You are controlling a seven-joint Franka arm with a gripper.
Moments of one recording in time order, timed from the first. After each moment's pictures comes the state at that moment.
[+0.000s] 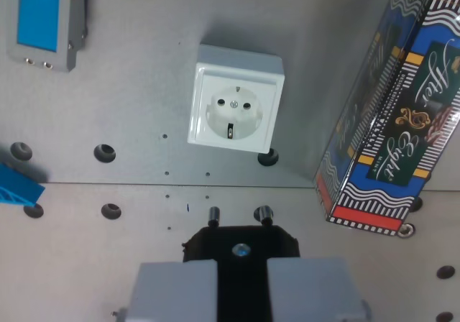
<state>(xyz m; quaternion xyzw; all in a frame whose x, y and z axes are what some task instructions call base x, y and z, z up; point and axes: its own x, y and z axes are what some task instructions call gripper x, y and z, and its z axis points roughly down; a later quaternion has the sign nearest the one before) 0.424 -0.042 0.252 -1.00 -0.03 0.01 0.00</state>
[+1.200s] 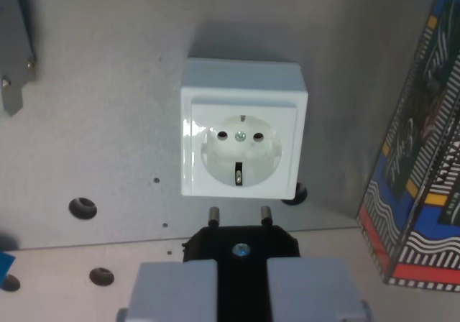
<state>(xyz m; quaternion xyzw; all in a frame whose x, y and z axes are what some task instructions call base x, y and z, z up) 0.408 -0.041 0.162 -1.00 0.02 0.01 0.00</state>
